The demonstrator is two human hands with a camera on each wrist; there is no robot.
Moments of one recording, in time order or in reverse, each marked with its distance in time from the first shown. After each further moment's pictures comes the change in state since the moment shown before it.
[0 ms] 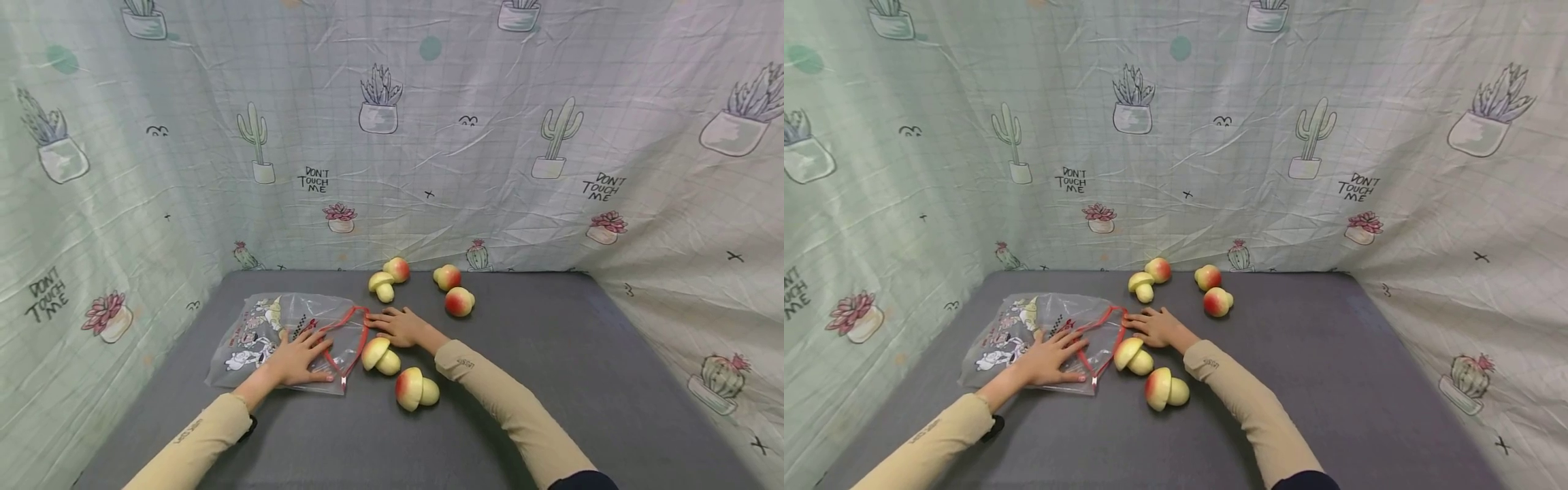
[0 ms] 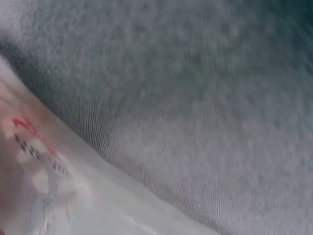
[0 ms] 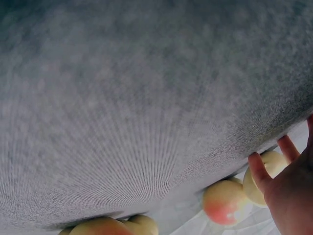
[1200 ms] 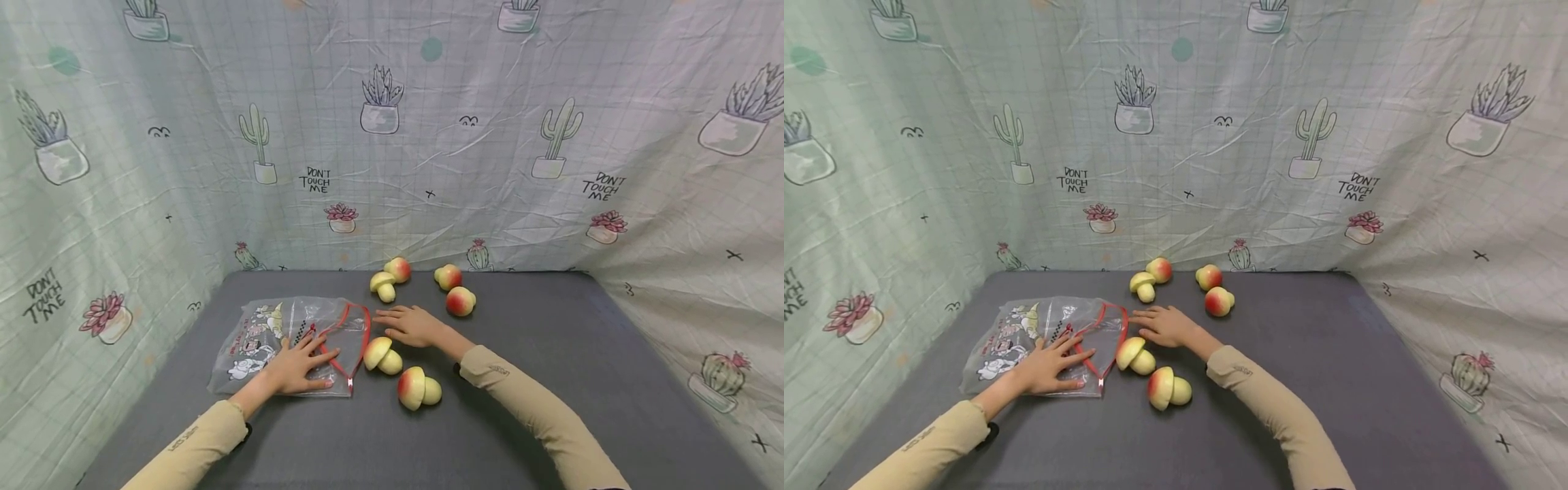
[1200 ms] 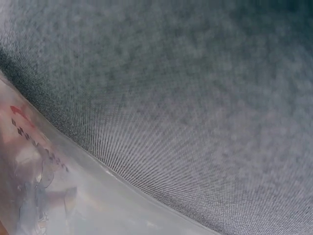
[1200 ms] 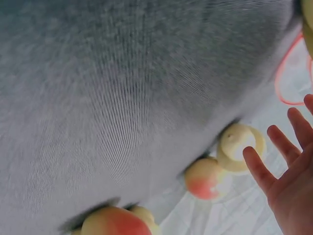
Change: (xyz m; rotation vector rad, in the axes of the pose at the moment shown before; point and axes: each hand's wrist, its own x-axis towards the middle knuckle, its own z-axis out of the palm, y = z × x) left_hand -0.014 0.006 0.000 -0.014 -0.031 0.042; right_hand -0.038 -0.004 -0.025 0.142 0.134 -0.038
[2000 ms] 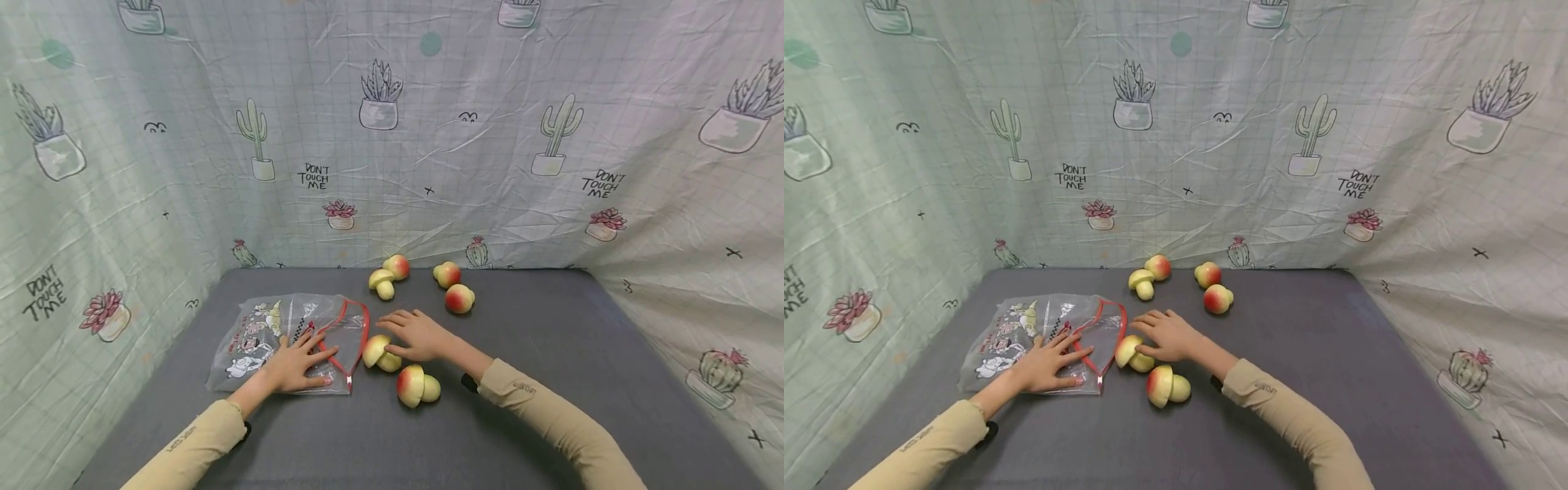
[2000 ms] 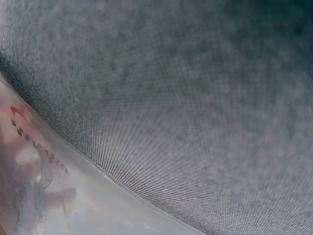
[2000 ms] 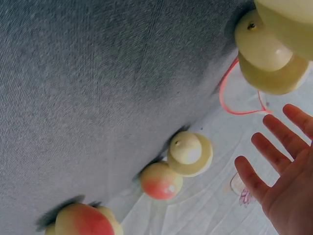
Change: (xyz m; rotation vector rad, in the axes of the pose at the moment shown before) left_hand 0.001 -0.002 0.003 0.013 0.018 0.008; right_hand -0.034 -0.034 -0.020 -0.086 0.120 -0.050
